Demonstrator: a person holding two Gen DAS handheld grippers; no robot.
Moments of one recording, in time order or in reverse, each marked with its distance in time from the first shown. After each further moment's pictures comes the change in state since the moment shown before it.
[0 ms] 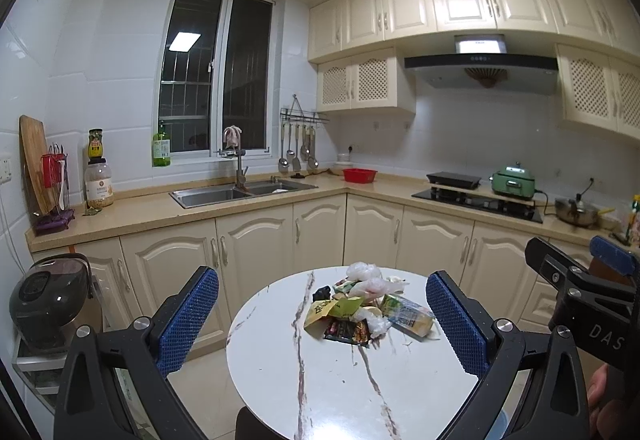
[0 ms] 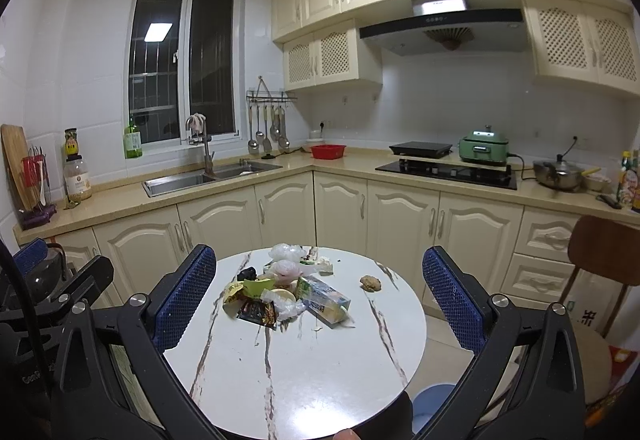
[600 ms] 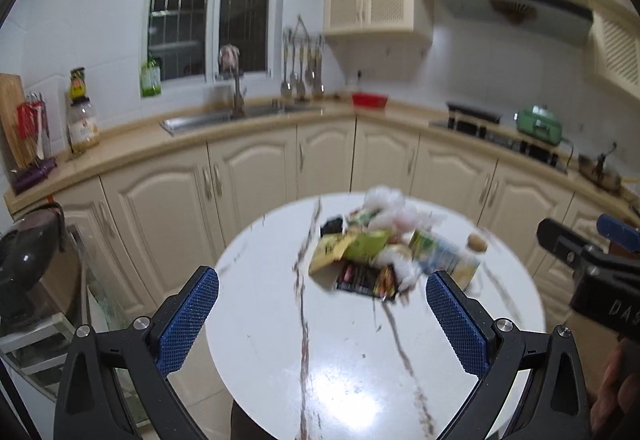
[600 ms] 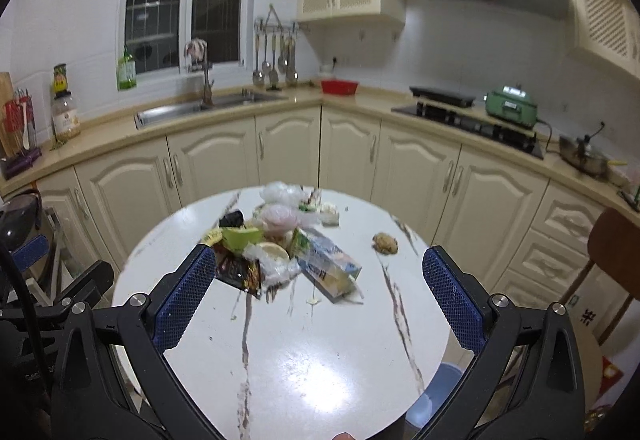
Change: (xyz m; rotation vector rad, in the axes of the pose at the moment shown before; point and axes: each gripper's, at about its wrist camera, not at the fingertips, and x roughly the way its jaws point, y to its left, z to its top) left arm 0.157 0.010 -0.024 -0.006 0.285 0.019; right arm 0.136 0.007 -0.039 -0.075 0.249 0.017
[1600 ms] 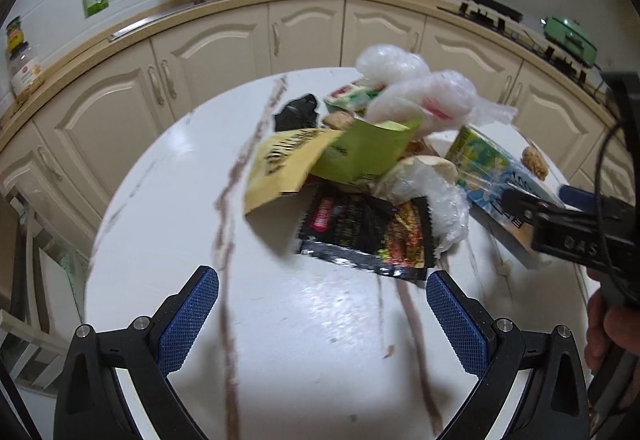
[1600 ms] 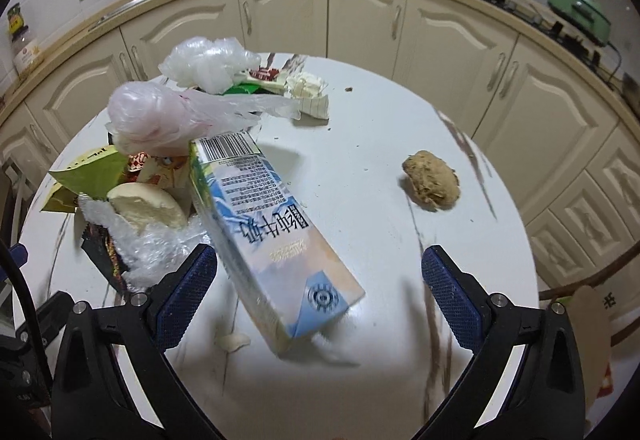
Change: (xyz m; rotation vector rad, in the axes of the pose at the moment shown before) left arm 0.241 -0.022 0.023 0.039 0.377 -0.039; right arm 0.259 -0.052 -0.039 -0.027 0.447 0.110
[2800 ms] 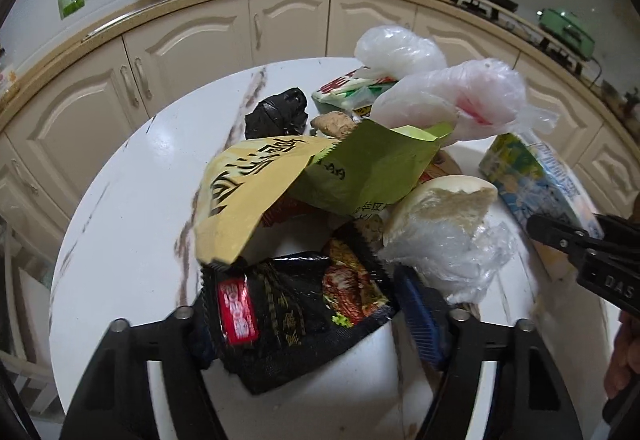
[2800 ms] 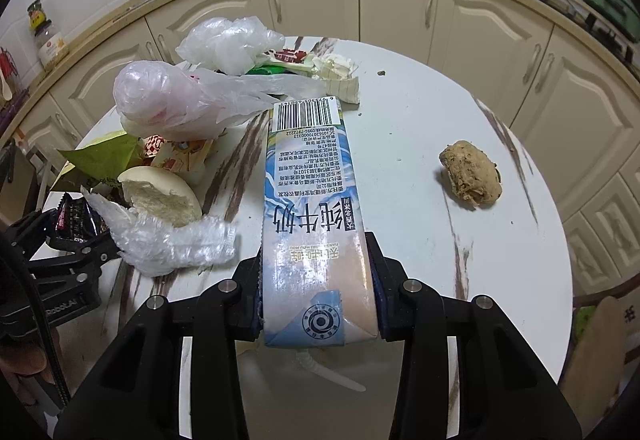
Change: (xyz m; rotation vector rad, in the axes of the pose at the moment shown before) left arm 0.065 0.026 0.018 0.037 0.031 -0.052; right arm 0.017 -0.006 0.001 -0.026 0.031 0.119
